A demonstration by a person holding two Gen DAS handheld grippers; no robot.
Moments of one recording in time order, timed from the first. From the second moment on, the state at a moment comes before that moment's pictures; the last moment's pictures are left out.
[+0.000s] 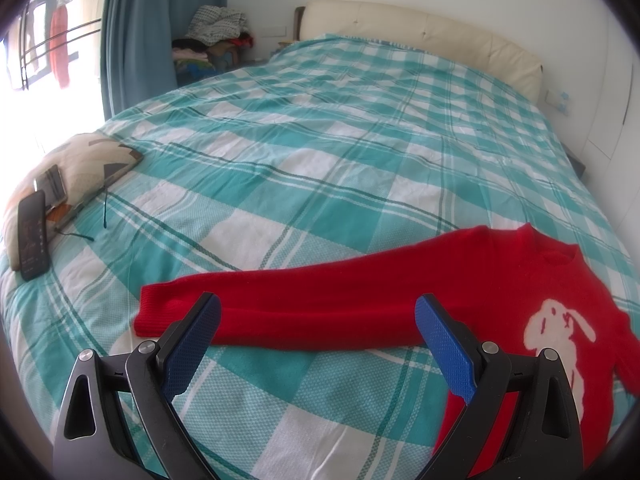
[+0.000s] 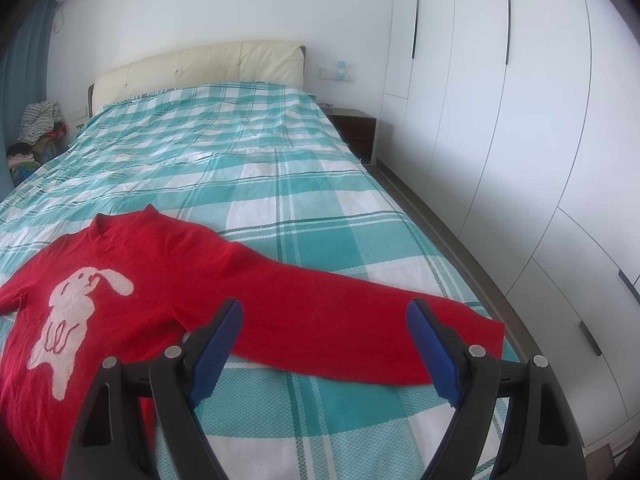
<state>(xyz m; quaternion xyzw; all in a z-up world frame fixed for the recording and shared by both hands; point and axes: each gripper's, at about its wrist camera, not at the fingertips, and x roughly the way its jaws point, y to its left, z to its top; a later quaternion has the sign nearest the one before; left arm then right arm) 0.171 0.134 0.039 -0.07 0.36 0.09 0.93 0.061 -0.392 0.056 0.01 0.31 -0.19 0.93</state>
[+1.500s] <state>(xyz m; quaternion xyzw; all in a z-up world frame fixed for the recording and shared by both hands) 0.169 0.142 0.034 -0.10 0.38 0.08 0.92 -0.058 -0.589 -0.086 0.69 0.15 -0.16 0.69</state>
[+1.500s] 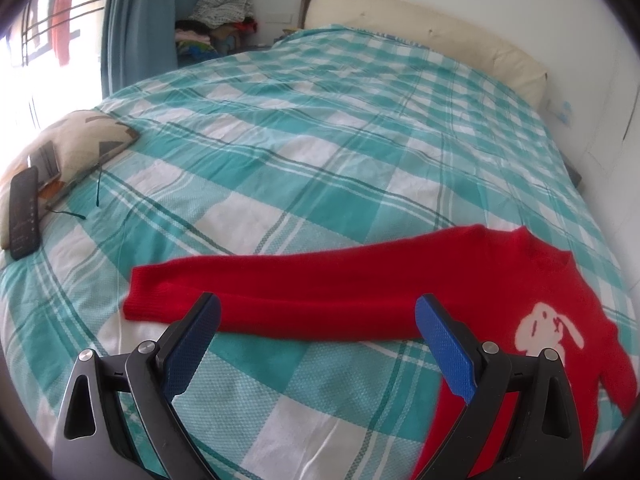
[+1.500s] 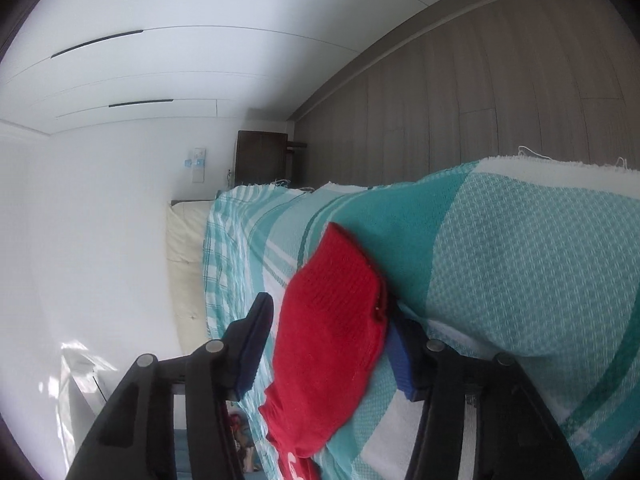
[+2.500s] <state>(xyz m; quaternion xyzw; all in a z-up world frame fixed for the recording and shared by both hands) 0.169 0.178 0.050 -0.15 0.34 0.12 0.92 0.226 -0.166 0.109 0.13 0.34 0.17 0.91</state>
